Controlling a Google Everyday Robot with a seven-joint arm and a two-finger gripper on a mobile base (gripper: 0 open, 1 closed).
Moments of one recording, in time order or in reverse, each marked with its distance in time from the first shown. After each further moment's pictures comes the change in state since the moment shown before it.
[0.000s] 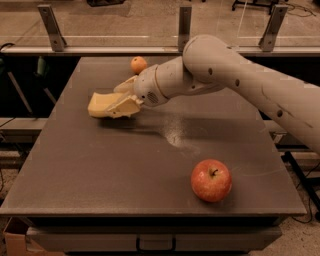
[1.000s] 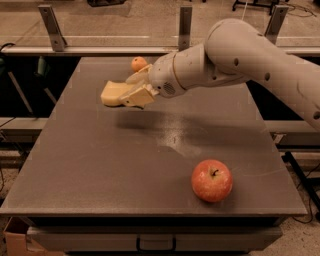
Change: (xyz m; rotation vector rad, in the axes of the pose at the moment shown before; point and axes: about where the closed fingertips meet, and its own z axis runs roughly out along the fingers) arm -0.012 -0.007 -0.056 0.094 0.015 -0.045
